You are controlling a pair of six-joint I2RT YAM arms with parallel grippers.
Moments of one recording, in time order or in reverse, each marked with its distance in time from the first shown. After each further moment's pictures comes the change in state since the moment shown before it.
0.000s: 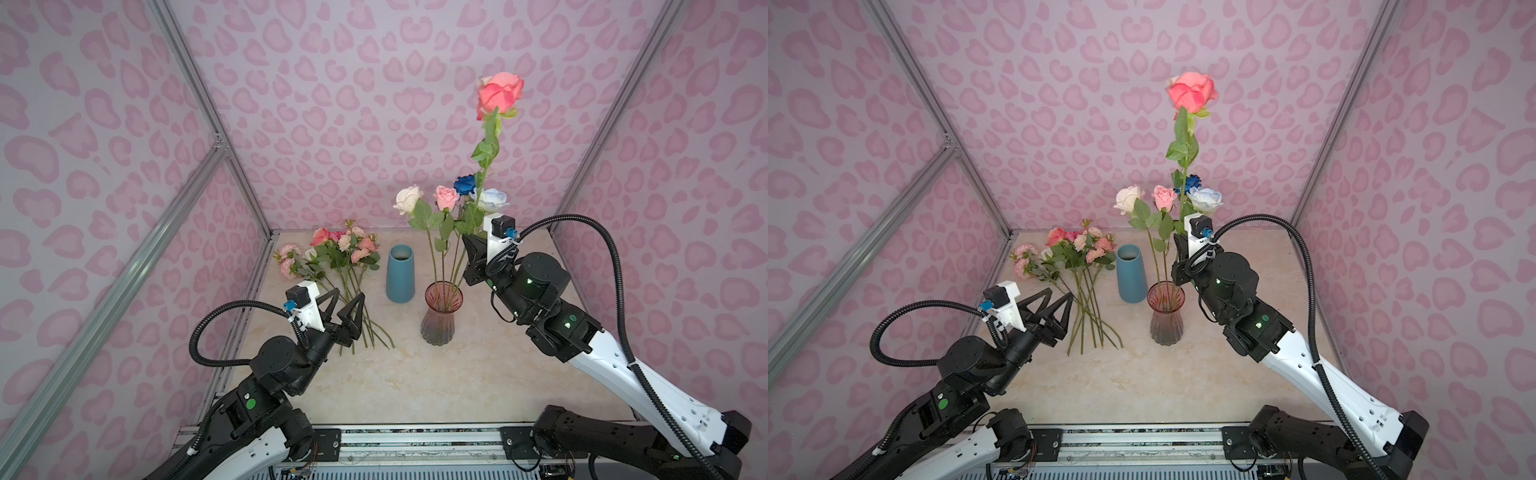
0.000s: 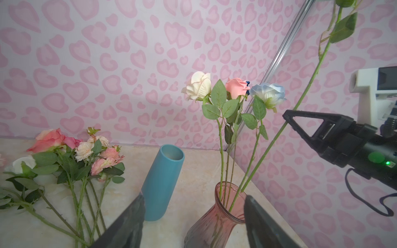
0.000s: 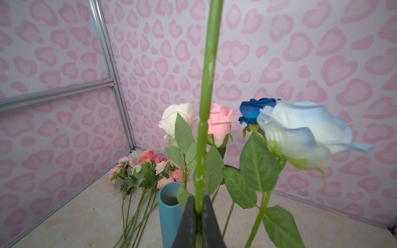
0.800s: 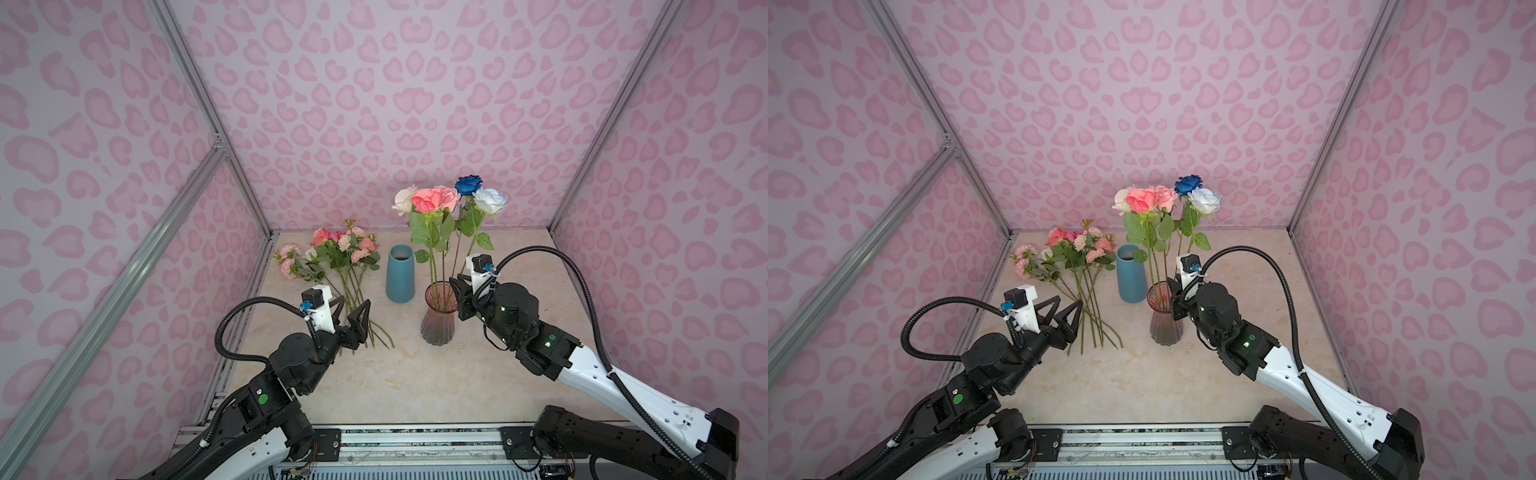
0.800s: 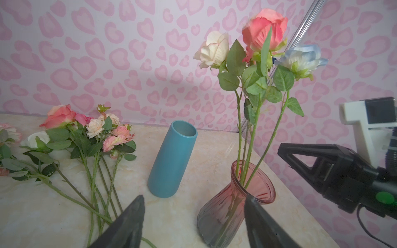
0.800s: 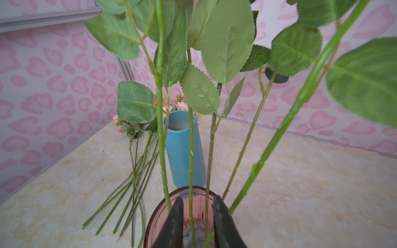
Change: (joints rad) left arm 0.000 0.048 -0.057 -0.034 -0.022 -0.026; right arm 0.041 -0.080 -0.290 -0.018 -0.021 0.132
